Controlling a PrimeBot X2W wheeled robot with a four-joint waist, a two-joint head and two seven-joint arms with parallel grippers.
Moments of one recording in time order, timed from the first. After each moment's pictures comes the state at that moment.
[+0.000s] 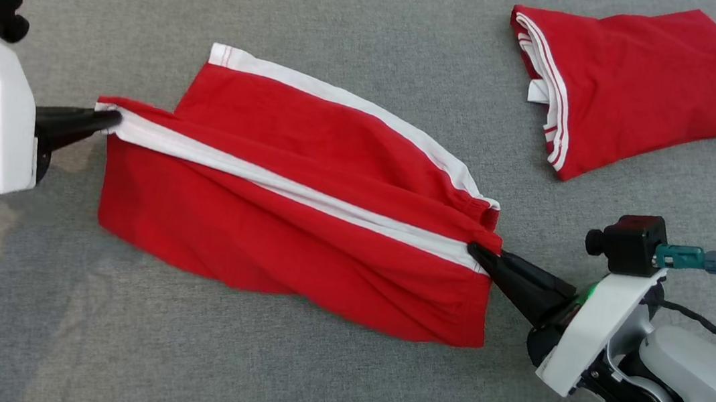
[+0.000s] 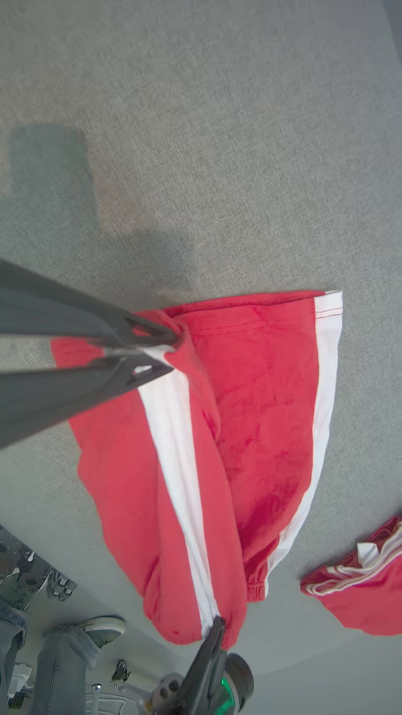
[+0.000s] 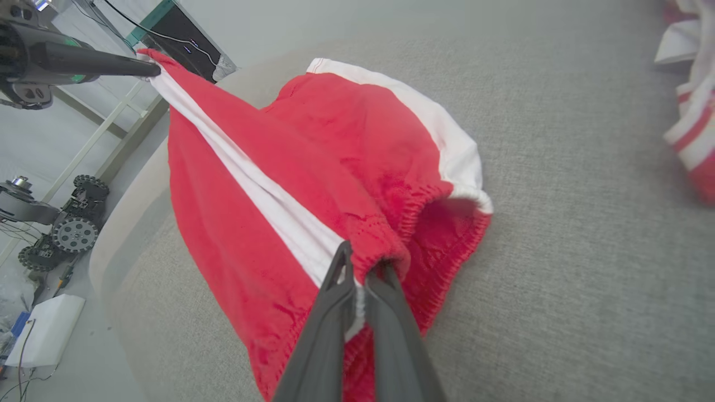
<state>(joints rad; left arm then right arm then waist) -0.98 0.91 -0.95 0.16 -1.45 -0.05 0.67 -0.74 -0.62 1.15 0.16 1.23 0.13 -0.11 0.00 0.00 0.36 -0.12</state>
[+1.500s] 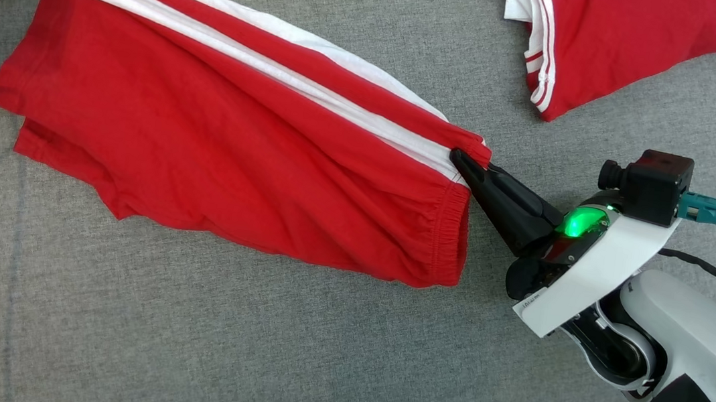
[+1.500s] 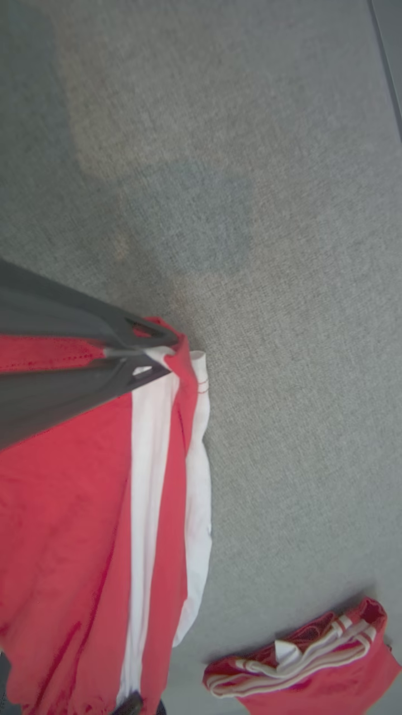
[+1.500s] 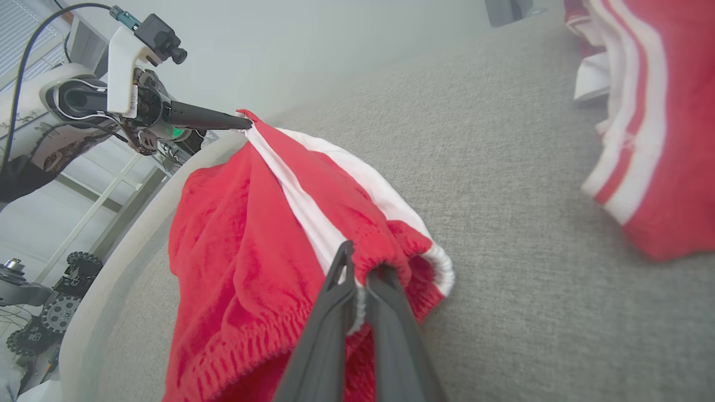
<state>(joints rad) -1.30 0.75 -0.93 0.55 -1.39 -0.11 0.77 -0.82 -0.51 1.04 0.13 1.19 0.13 -0.25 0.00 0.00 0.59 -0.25</state>
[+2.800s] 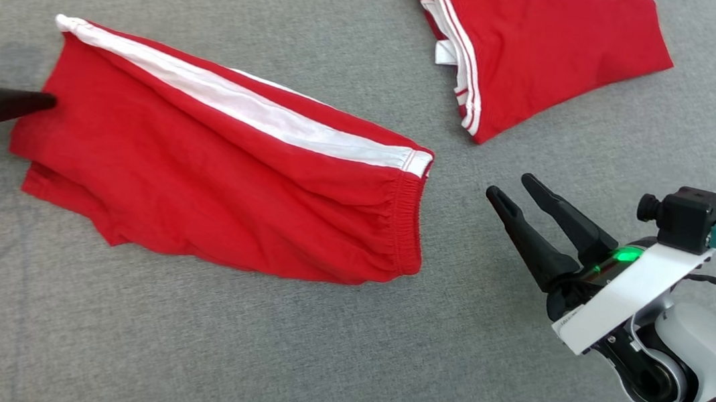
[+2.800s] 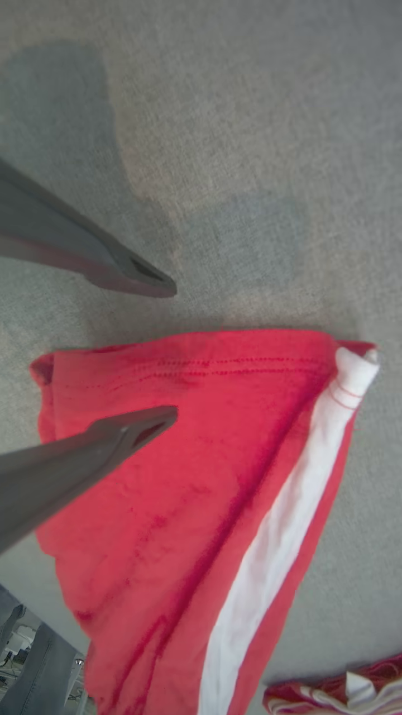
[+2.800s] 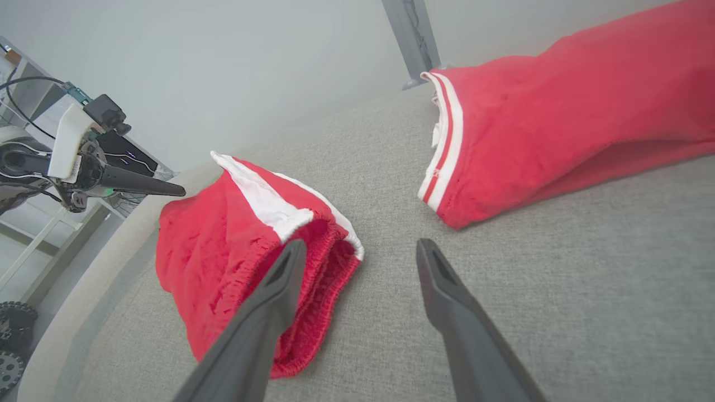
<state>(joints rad) -1.14 0.81 -0.99 0.60 -1.46 -0.11 0.84 -0.73 -0.58 1.01 0.18 1.25 0.13 -0.25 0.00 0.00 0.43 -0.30</state>
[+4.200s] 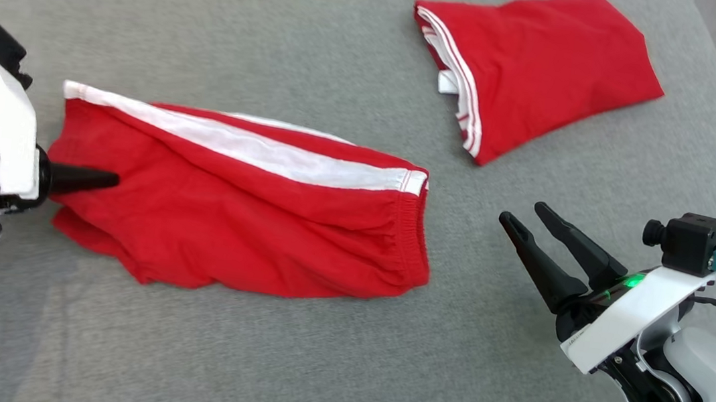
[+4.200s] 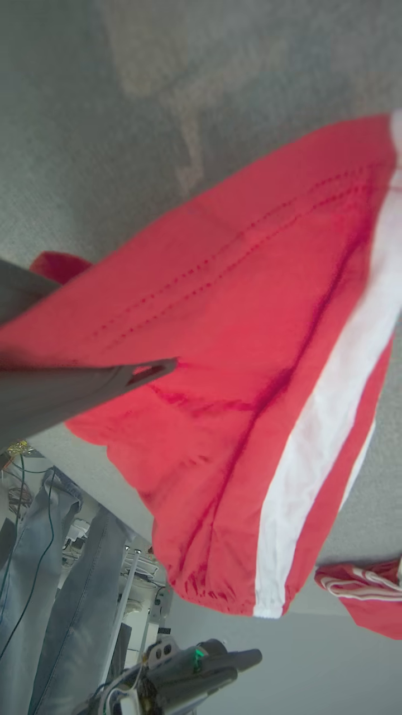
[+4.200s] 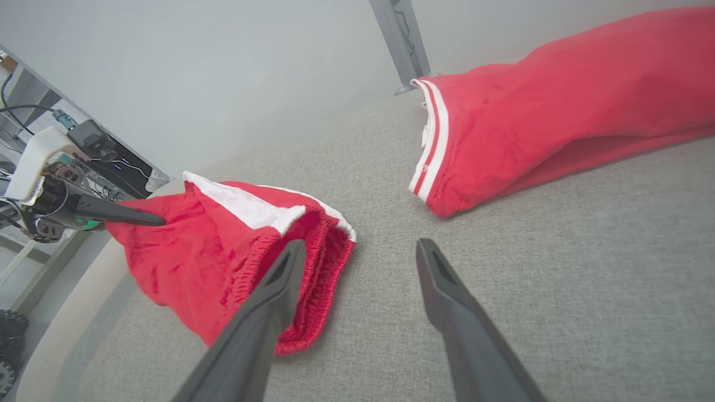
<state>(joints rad) -0.97 0.77 -0.94 0.50 -1.66 -0.08 0.92 -0.63 -0.57 0.93 0.21 1.22 0.13 -0.20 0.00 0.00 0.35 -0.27</state>
